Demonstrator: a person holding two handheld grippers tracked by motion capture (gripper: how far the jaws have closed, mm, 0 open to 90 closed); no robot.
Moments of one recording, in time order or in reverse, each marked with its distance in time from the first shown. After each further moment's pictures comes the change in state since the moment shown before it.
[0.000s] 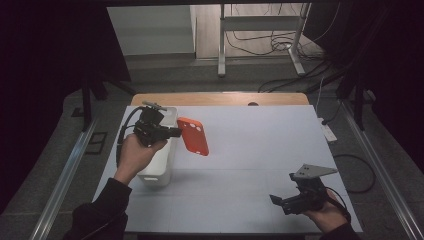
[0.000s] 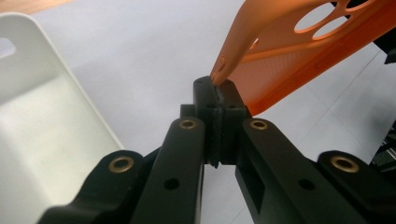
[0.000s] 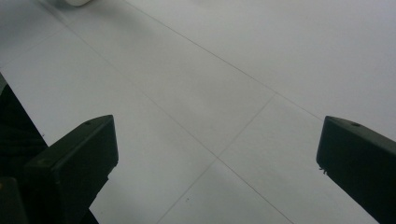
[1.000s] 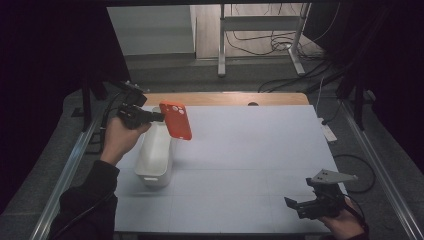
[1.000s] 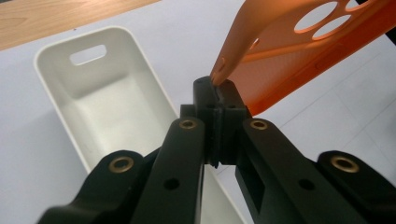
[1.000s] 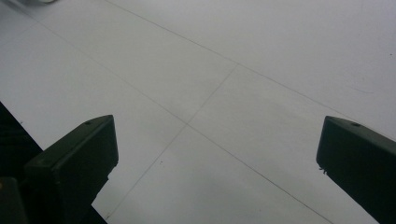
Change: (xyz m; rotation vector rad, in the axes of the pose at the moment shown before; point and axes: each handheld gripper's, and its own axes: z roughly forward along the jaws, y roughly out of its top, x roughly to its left) left arm 0.046 0.020 -0.027 0.021 0.092 -0.089; right arm -0.014 -0.022 -0.026 0.001 -0.075 0.063
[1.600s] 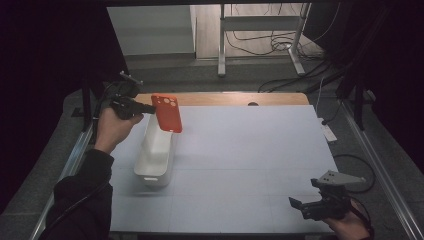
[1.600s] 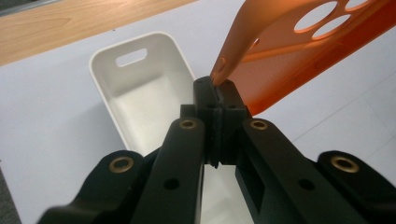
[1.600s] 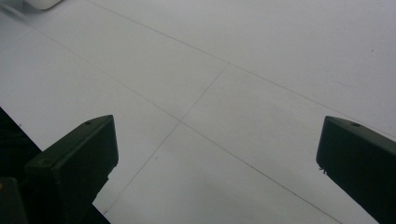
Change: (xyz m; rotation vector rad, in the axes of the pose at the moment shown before) left arm 0.023 0.015 -0.010 0.025 0.077 -0.025; right arm -0.004 -0.004 -0.009 -0.021 -0.016 0.023
